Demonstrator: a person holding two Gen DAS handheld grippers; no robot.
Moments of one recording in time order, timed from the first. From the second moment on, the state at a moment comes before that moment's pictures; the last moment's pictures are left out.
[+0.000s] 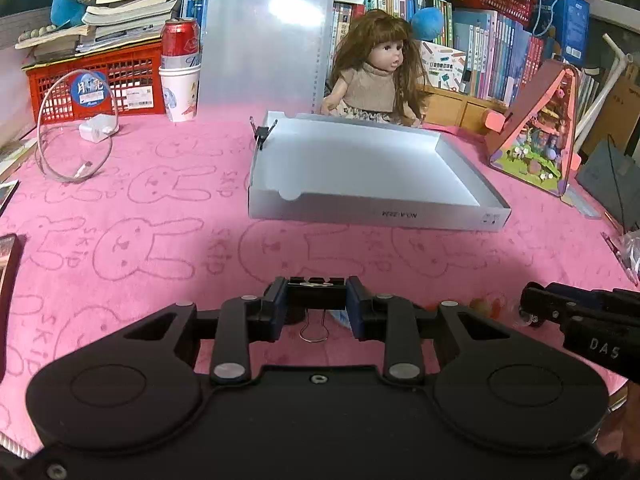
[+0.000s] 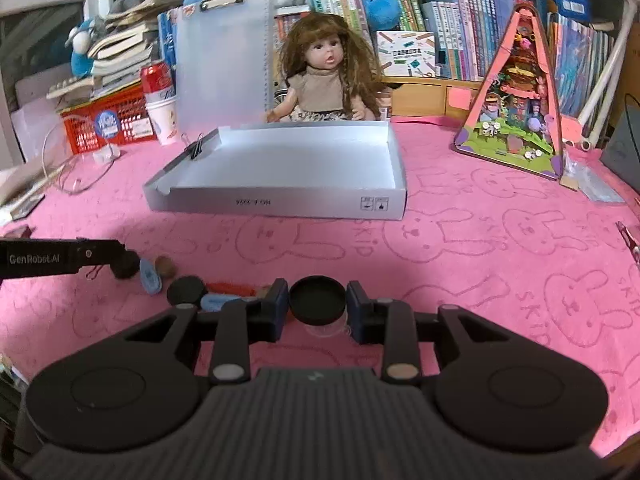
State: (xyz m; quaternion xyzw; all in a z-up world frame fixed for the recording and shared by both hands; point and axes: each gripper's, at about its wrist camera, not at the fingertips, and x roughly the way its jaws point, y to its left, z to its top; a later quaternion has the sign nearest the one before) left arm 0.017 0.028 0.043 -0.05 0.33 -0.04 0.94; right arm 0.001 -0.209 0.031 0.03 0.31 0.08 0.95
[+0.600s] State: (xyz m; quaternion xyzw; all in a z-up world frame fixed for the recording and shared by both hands) left arm 0.082 0.021 0.070 -0.07 0.34 -0.07 0.94; right arm 0.070 -0.224 0.056 0.07 0.33 0.12 0.93
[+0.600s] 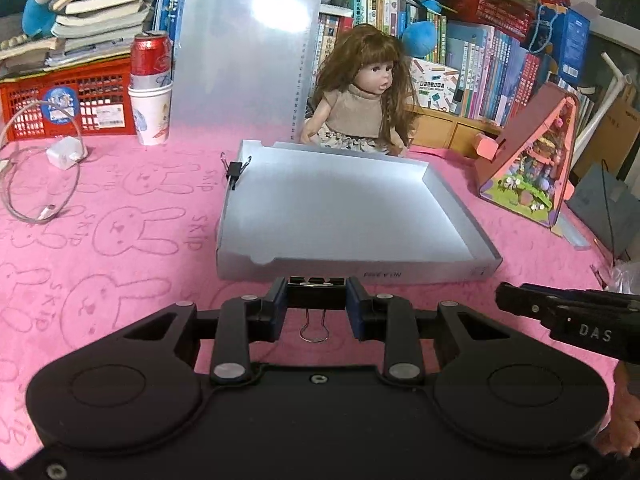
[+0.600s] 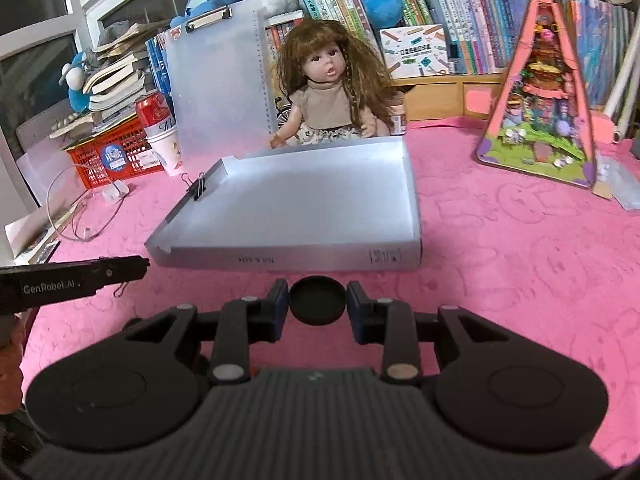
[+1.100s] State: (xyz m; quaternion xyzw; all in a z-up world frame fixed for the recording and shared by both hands) left arm 0.203 0.018 0.054 -0.09 0.42 -0.08 0.90; right arm 0.185 -0.218 0.054 0.07 0.42 0.13 0.89
